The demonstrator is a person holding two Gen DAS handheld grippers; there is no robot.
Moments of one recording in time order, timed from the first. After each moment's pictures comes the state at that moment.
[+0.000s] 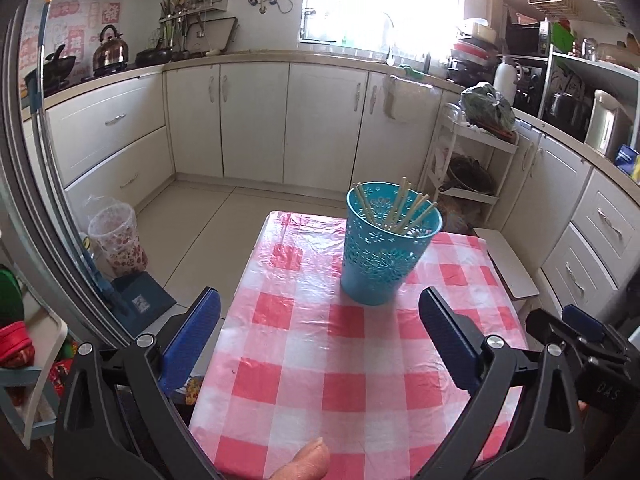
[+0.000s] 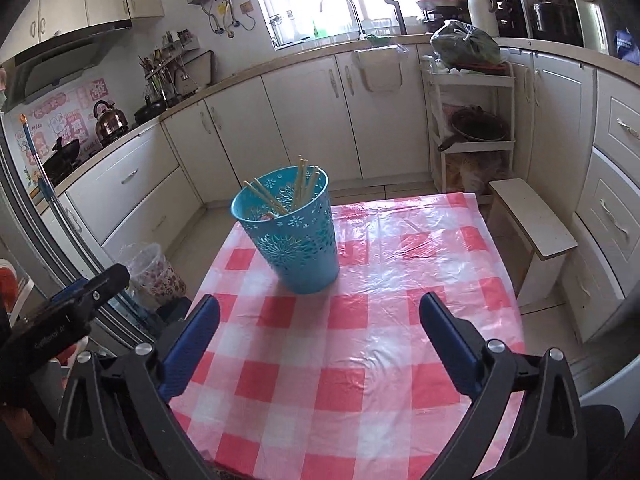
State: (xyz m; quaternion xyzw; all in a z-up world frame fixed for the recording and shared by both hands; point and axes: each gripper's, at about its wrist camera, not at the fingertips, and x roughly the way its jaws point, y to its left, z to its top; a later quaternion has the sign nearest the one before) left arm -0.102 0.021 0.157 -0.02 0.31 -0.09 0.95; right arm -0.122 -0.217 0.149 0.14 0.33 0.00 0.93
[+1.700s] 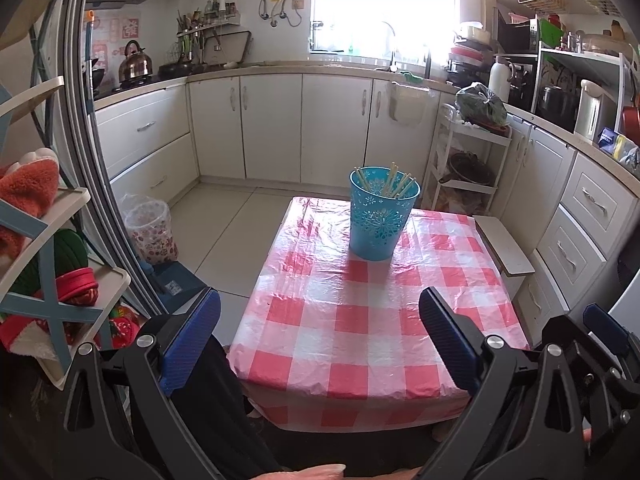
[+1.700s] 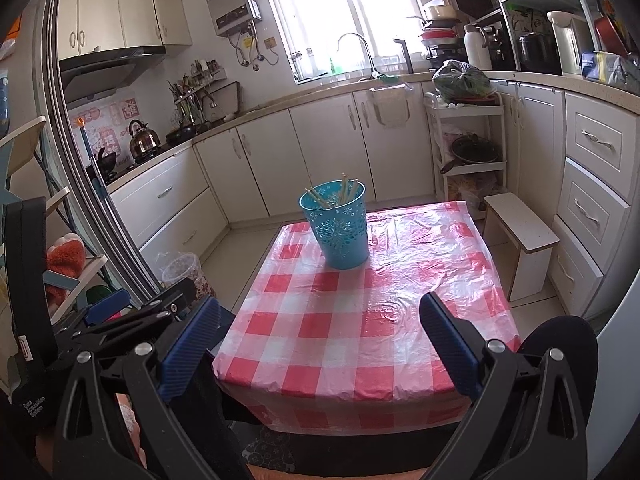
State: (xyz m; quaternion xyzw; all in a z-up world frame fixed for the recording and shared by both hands) left arm -0.235 0.038 0.191 -0.01 0.31 -0.06 0.95; right arm -0.274 -0.157 0.186 0.14 0.27 0.01 0.95
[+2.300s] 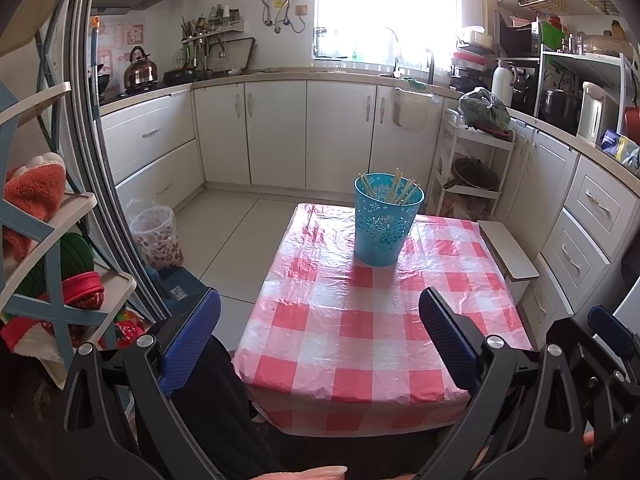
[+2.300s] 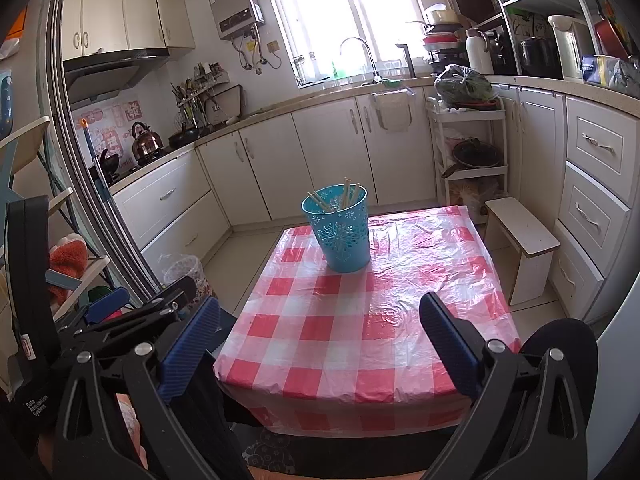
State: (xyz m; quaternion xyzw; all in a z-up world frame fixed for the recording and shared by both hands) left arm -0.237 0.039 0.194 0.00 0.30 -0.05 0.95; right arm -0.278 -0.156 0.188 0.14 0.26 0.01 0.96
